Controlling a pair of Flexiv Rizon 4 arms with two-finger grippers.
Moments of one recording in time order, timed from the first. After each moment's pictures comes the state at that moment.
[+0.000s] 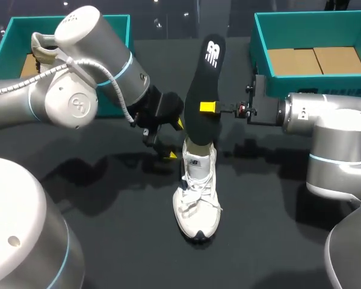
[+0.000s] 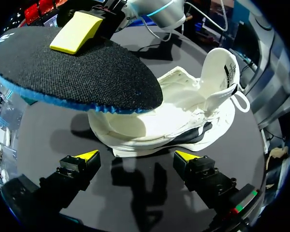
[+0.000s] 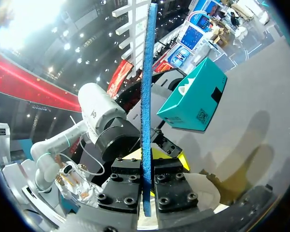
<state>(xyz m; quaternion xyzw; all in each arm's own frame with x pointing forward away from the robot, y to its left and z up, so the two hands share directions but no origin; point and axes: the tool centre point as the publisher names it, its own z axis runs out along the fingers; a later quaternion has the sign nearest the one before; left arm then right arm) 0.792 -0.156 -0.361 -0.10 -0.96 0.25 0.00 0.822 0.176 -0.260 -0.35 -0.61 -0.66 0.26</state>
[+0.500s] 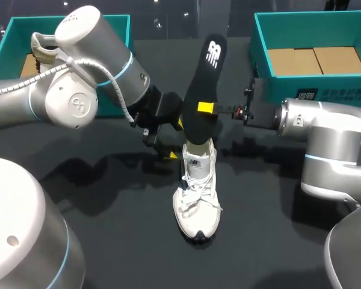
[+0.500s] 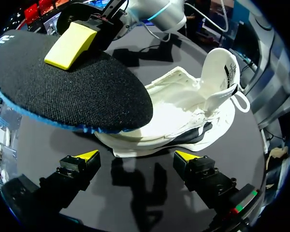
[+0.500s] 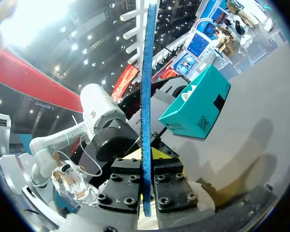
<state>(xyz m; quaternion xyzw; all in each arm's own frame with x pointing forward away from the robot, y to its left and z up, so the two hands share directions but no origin) 0.793 -0.156 -0.361 -0.10 -0.96 0.25 0.00 0.830 0.182 -0.267 -0.32 -0.60 -0.69 0.24</state>
